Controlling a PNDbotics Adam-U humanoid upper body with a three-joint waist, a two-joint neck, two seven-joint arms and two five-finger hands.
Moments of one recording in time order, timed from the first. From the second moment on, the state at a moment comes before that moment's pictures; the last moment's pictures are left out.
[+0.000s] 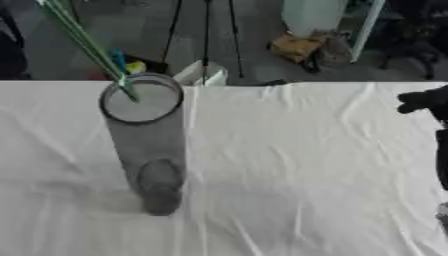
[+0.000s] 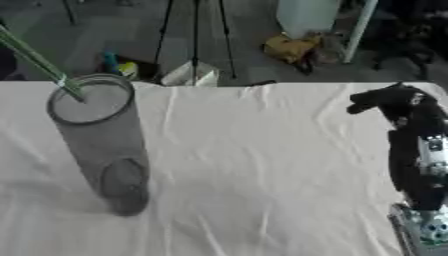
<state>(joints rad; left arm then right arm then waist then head) -1.06 0.64 -0.36 -1.99 0.47 0.45 0.47 -0.22 -0.32 -0.16 -1.99 0.01 -0.53 -0.06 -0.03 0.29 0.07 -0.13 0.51</state>
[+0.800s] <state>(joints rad) -1.06 0.62 -0.38 -1.99 0.43 0.50 0.46 -0.22 -0.32 -0.16 -1.99 0.01 -0.53 -0.05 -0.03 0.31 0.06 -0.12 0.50</state>
